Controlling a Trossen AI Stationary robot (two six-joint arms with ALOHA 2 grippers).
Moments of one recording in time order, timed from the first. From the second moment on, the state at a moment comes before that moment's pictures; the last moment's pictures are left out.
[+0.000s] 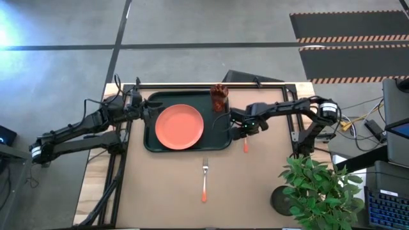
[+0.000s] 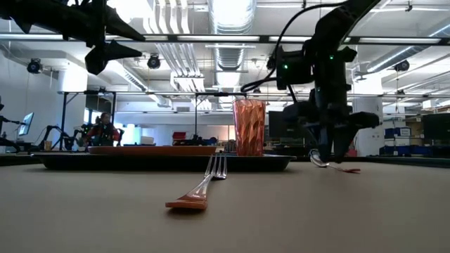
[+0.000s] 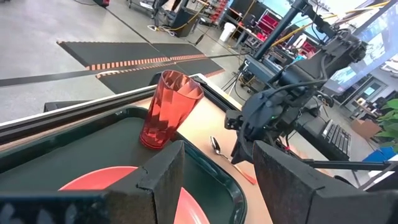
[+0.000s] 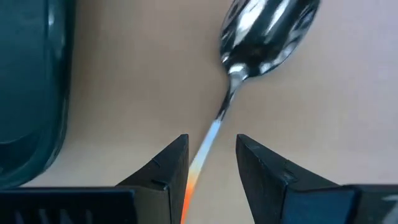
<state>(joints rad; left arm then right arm) 0.44 0.52 0.50 -0.12 0.05 -0.51 -0.28 1.70 0.98 -0.80 -0.10 0.94</state>
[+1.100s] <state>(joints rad) 0.44 0.51 0.50 -0.12 0.05 -0.51 -0.26 1.69 0.96 -0.71 0.00 1.09</state>
